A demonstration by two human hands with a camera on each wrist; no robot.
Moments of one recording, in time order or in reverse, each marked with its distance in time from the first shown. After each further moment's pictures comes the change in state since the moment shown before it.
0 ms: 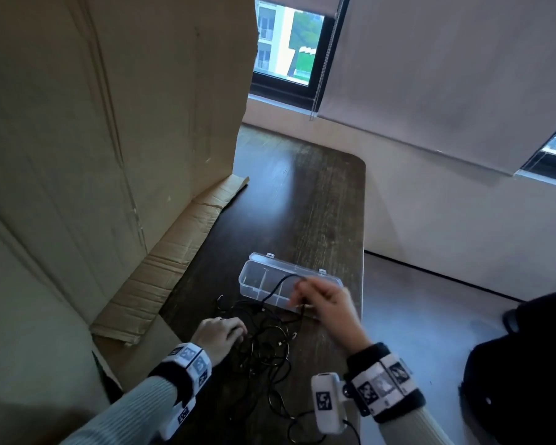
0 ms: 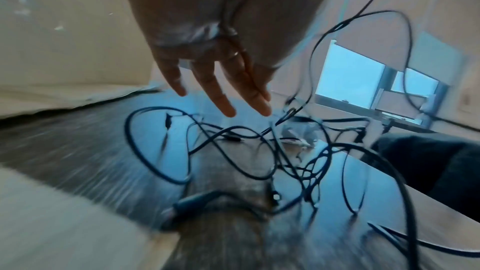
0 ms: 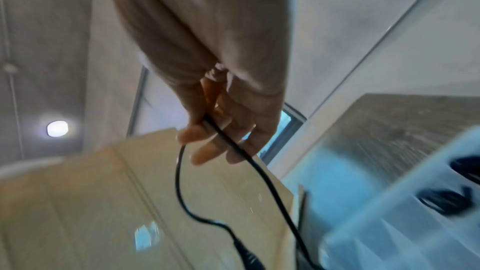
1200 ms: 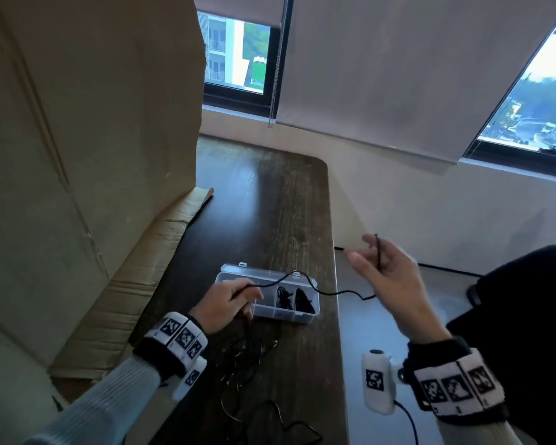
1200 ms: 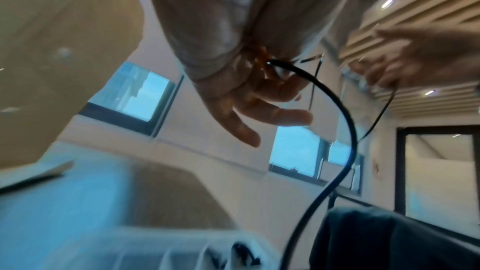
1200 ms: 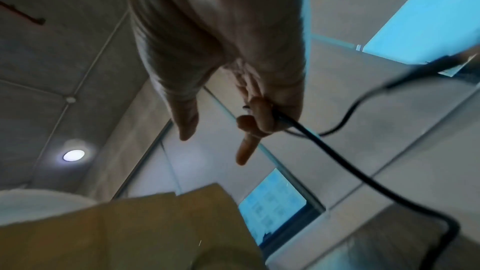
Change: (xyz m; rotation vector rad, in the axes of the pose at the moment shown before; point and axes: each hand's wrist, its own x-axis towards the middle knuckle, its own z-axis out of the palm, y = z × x) left_hand 0.045 0.091 -0.089 -0.586 -0.106 0.262; right_hand -0.039 -0.079 -0.083 -0.228 0.438 -0.165
